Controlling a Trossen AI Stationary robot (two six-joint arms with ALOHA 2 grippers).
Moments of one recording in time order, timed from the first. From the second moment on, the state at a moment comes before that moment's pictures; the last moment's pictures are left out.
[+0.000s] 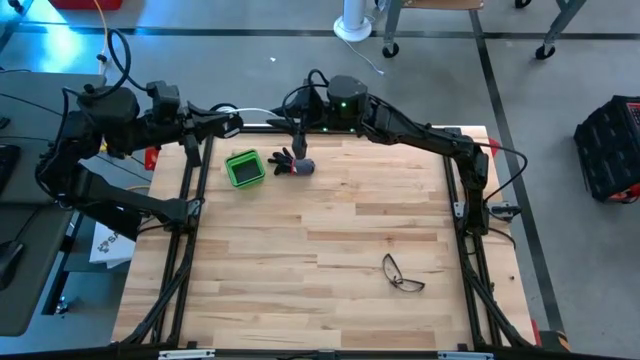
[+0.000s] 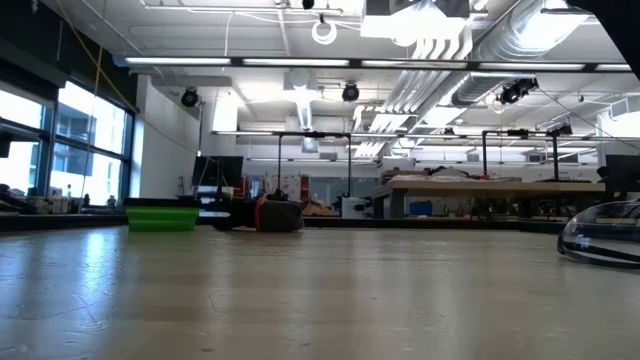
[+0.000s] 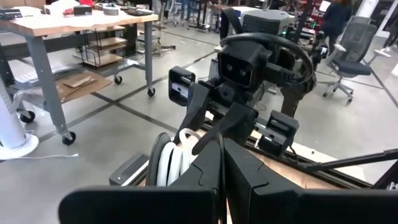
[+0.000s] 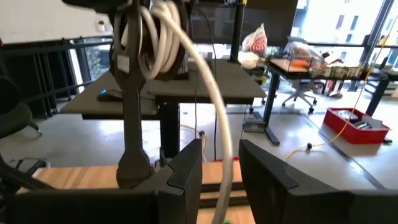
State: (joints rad) left arm 0.09 1.01 1.73 -0.91 -0.36 -0.21; right arm -0.25 1.97 2.11 -0.22 -0.15 -0.08
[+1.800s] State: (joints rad) left arm 0.09 1.14 1.73 -0.71 -0.39 -0.27; right arm -0.15 1.98 2.11 -0.25 -0.08 -0.07
